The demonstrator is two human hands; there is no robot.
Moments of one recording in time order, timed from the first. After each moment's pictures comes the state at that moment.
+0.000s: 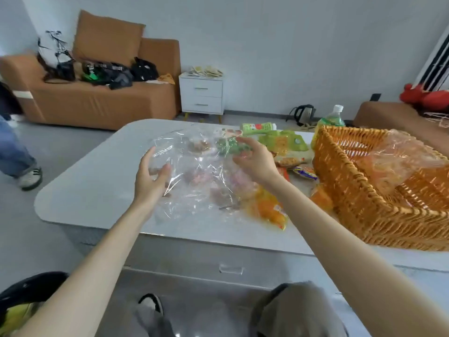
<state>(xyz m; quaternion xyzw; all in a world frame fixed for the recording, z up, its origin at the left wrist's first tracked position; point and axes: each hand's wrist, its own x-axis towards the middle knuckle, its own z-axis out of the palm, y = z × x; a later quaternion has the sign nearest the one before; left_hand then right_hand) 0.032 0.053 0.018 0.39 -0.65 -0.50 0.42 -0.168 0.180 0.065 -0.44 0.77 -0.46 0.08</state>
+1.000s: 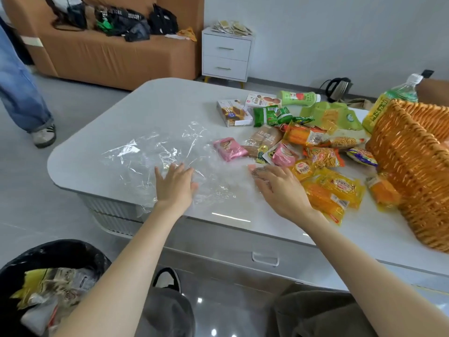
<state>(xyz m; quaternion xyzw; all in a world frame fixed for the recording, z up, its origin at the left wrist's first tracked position) 0.049 -0.005 -0.085 0.45 -0.89 -0.07 0.04 -0.143 0.153 -0.068 -0.54 0.83 -0.16 0.00</state>
